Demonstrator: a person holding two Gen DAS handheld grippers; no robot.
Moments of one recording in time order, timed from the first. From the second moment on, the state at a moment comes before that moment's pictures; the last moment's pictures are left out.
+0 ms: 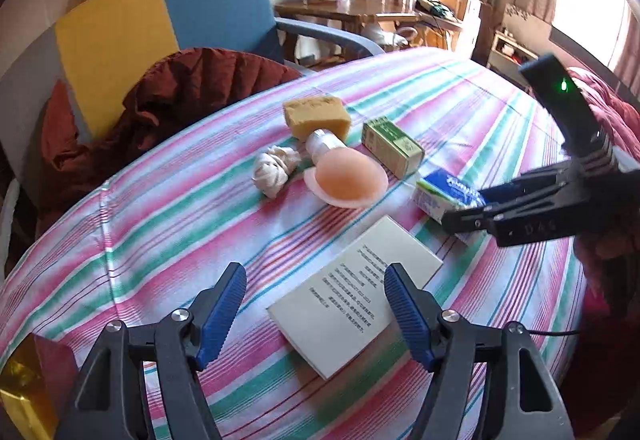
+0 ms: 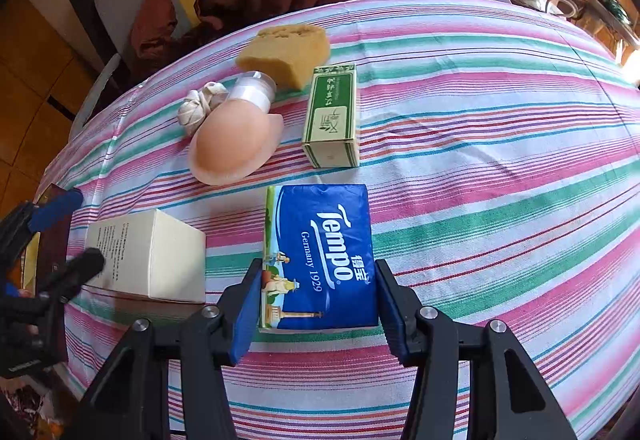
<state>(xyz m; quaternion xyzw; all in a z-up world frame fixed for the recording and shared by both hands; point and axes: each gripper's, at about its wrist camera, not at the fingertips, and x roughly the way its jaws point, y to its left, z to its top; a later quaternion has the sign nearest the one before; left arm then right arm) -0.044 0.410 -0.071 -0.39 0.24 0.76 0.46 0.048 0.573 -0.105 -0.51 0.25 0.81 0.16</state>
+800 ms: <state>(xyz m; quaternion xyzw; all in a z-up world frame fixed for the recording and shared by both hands) -0.011 0.414 -0.104 -0.42 0.19 0.77 0.44 0.051 0.574 -0.109 -0.52 0.25 0.80 0.16</state>
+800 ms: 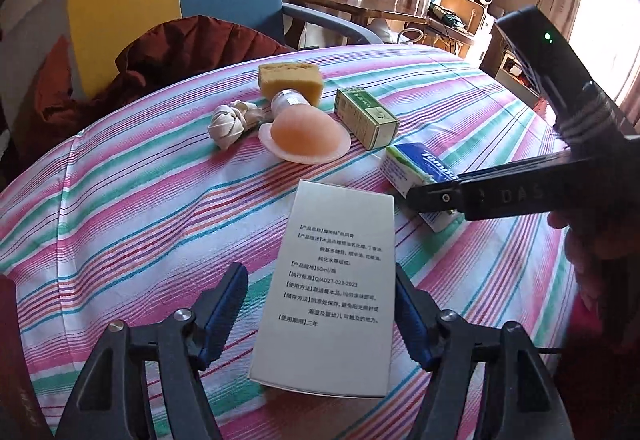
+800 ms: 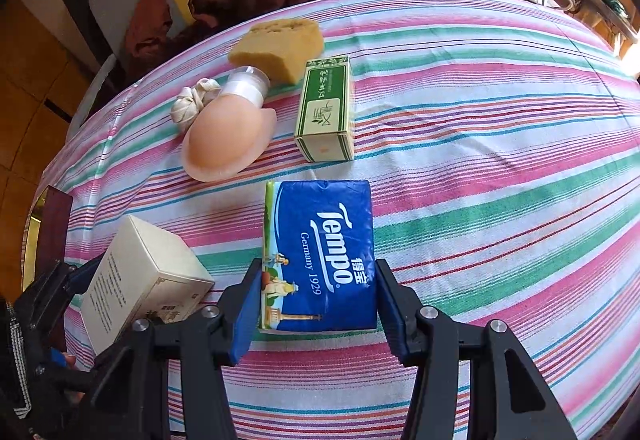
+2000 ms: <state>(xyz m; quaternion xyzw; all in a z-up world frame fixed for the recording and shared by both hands) 0.026 0.281 -0.104 -0.37 0.11 0.84 0.38 0.032 0.519 -0.113 -0.52 0.15 0.84 0.11</state>
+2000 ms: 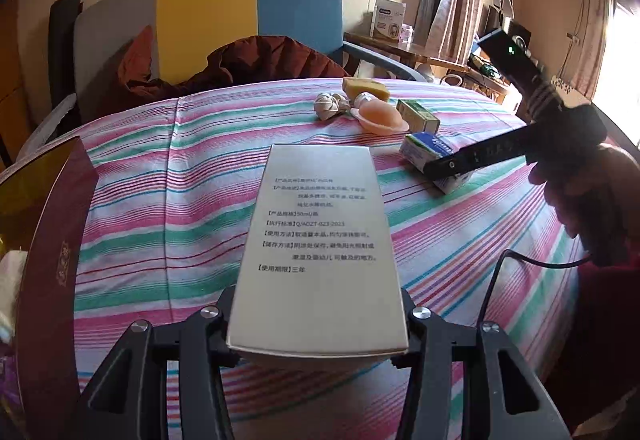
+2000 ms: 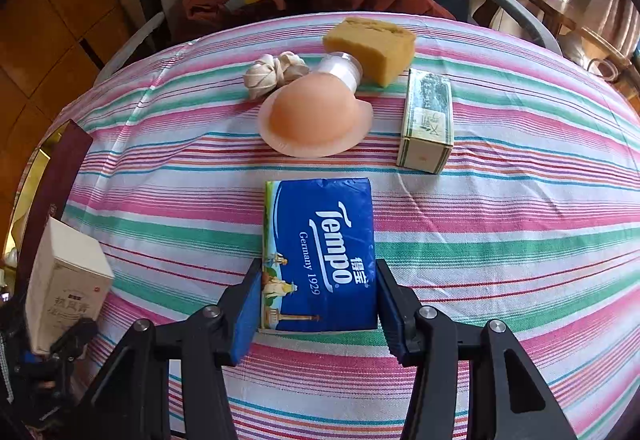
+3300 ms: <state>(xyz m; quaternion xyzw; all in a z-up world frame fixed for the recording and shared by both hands) -0.239 0.017 -0.100 -0.52 0.06 0.85 0.10 -0.011 0.357 -0.067 -0.43 0.13 0.89 -0.08</state>
